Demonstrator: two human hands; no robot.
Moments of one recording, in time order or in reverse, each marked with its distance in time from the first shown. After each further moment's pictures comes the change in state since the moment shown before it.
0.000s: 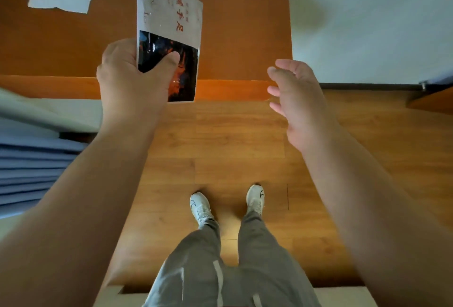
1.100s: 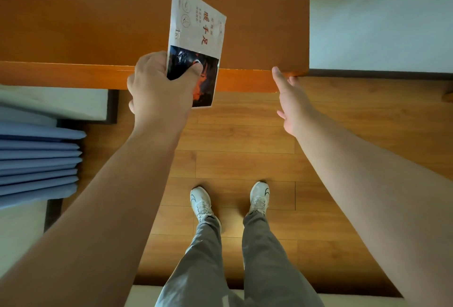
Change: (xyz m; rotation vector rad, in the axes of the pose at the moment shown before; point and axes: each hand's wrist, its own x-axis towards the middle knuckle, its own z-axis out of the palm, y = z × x) left_hand 0.021 -0.068 0.120 0.090 -0.075 -0.135; right_hand 0.186 0.117 0.016 0.042 -0.074 0.222
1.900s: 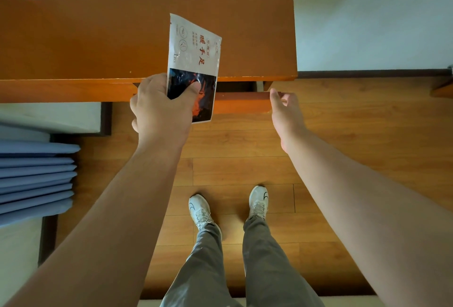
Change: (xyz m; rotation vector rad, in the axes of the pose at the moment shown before) left_hand -0.006 -0.010 0.018 -0.014 -0.034 -0.013; right_hand 0.002 0.026 -0.006 -0.195 0.167 -0.105
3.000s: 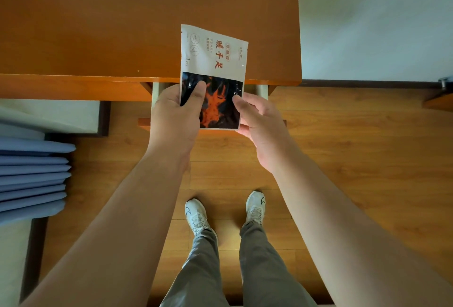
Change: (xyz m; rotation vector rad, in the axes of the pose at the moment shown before) left_hand -0.029 0.018 -0.016 -0.241 -0.192 -0.166; right_hand -0.088 -0.028 0.022 0.323 -0.393 -0.161
